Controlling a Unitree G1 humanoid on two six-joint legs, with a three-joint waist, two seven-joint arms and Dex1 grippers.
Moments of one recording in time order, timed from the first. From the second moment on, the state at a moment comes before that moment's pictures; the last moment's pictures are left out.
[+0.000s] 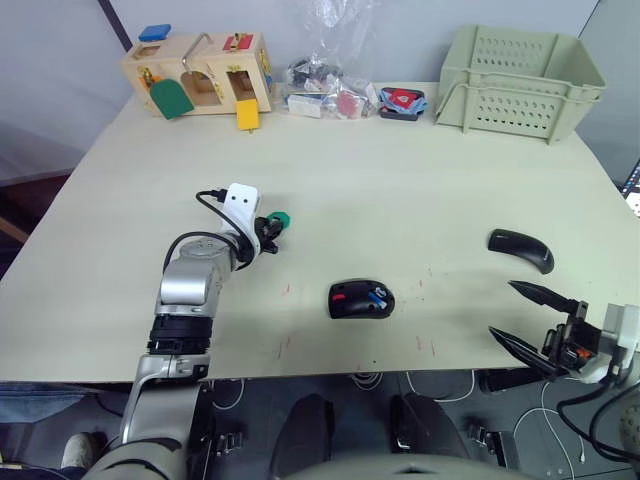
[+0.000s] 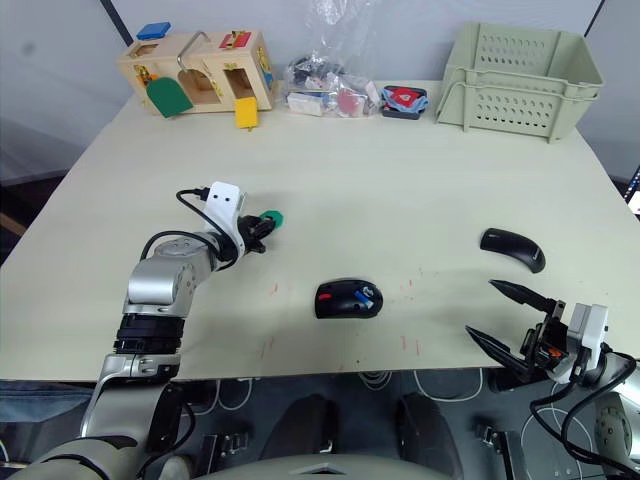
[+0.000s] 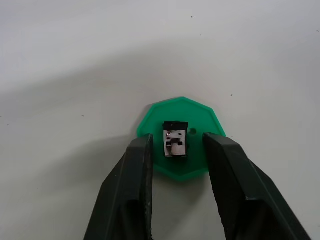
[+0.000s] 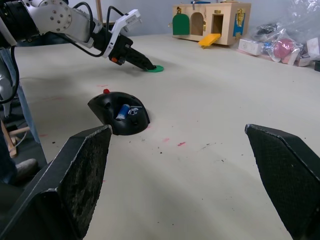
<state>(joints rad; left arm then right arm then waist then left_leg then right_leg) -0.54 0.45 0.07 0.16 -0.18 0.75 -0.40 0.25 -0.52 -0.31 -0.06 0.64 -0.20 1.28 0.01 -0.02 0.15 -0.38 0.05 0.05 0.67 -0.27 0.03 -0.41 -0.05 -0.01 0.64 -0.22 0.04</state>
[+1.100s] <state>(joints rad) -0.49 0.63 0.05 0.13 -0.23 0.66 -0.71 0.23 -0.53 -0.31 -0.08 0.67 -0.18 1.29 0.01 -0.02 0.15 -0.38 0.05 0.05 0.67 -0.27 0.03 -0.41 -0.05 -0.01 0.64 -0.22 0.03</state>
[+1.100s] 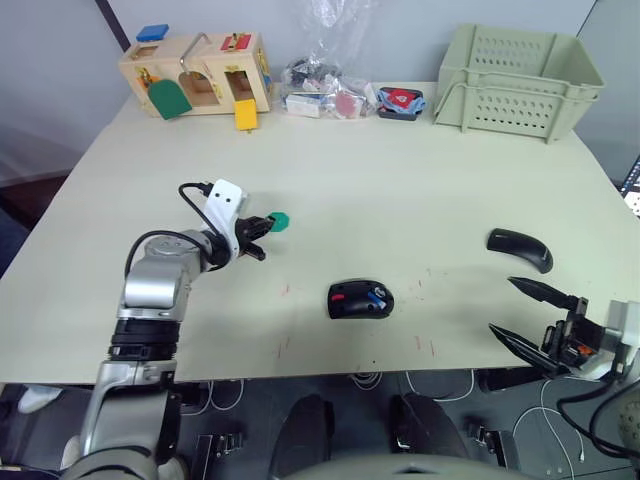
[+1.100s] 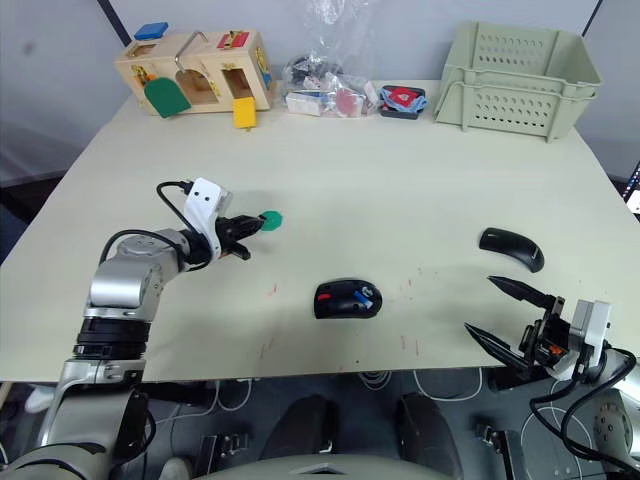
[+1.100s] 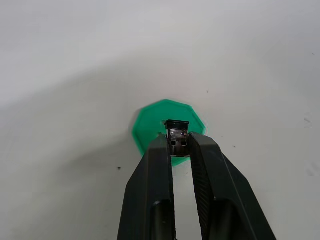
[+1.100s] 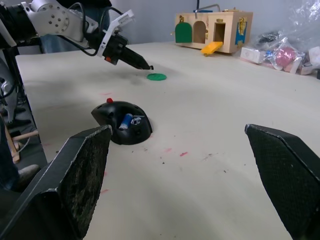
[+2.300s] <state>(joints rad) -0.69 0.67 -0.27 -0.01 -0.30 0.43 -1.42 -0.07 -0.73 -0.14 -0.48 0.91 0.65 0.86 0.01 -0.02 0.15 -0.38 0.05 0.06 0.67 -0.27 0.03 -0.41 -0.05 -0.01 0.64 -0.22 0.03</state>
